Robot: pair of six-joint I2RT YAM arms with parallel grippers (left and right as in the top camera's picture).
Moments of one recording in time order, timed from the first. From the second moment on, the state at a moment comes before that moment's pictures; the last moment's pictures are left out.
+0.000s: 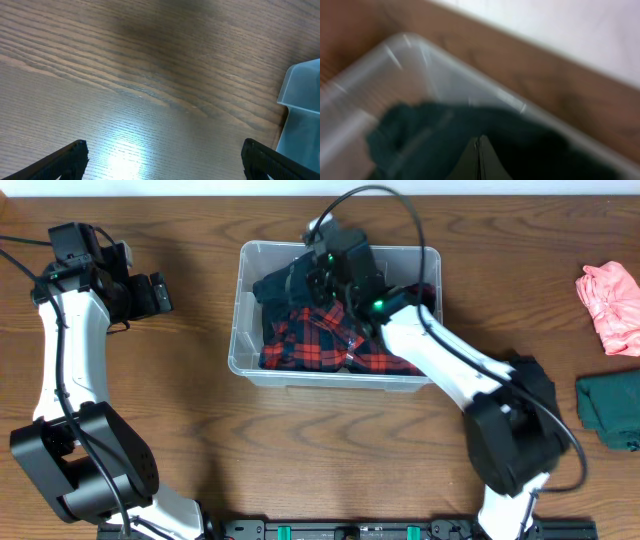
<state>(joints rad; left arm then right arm) 0.32 1.78 1.49 -0.87 0.13 0.01 0.58 1.97 1.47 -0.07 0.02 0.05</state>
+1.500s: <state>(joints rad) 0.32 1.78 1.49 -0.87 0.13 0.01 0.13 1.50 1.48 -0.63 0.15 0.29</state>
